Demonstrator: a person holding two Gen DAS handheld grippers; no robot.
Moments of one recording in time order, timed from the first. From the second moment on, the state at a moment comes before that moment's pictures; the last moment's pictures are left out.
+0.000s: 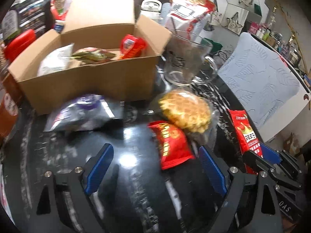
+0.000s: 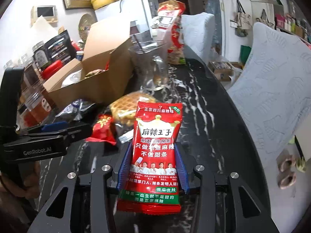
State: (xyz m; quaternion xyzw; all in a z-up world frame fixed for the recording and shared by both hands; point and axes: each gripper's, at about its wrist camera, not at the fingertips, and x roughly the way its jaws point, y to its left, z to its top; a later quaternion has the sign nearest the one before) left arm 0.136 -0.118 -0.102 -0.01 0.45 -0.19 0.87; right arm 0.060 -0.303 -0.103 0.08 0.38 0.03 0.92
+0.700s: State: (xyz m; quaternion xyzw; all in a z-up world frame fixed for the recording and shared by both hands) left arm 0.160 -0.135 -0.132 0.02 0.45 -0.19 0.87; right arm 0.062 -0.319 -0.108 0.10 0.38 0.04 0.92
